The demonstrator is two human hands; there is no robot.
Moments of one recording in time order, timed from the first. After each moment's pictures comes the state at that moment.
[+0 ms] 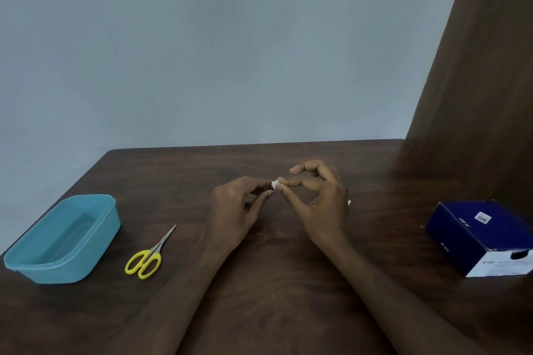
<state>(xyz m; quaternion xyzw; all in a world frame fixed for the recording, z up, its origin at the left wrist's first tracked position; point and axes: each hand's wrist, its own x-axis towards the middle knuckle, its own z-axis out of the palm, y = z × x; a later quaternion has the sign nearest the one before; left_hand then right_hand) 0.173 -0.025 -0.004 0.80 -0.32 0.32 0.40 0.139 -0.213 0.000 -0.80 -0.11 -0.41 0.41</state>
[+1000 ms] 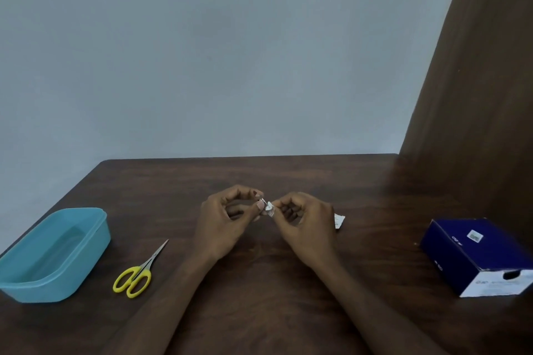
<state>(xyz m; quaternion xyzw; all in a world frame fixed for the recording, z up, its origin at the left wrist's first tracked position) 0.169 -0.024 0.004 0.74 -0.19 0.10 0.64 0.139 -0.206 -0.003 -0.82 -0.10 -0.33 0.46</state>
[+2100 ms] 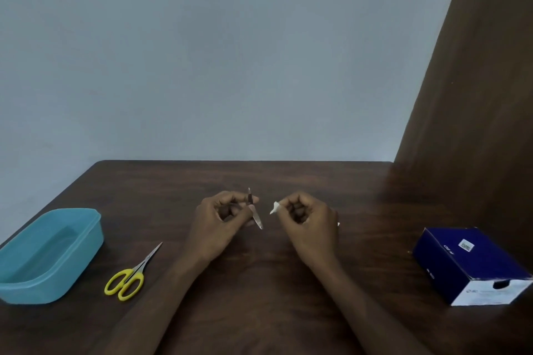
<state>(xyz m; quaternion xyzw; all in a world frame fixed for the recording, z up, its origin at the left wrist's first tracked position) 0.180 -0.020 -0.004 0.74 -0.18 0.11 0.64 0.138 -0.213 0.002 -0.80 -0.04 -0.33 0.50</state>
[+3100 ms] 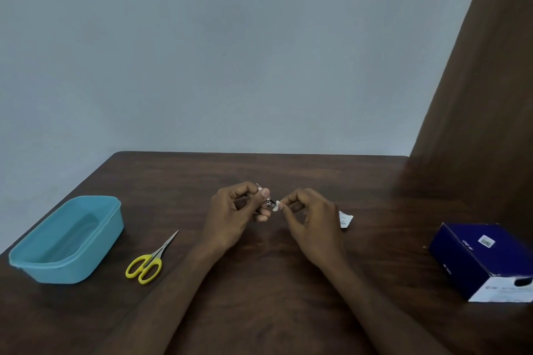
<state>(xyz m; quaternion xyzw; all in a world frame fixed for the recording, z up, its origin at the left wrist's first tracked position) 0.171 -0.025 0.007 0.70 -0.18 0.07 0.69 0.140 -0.206 -0.002 -0.84 -0.11 -0.34 0.41</state>
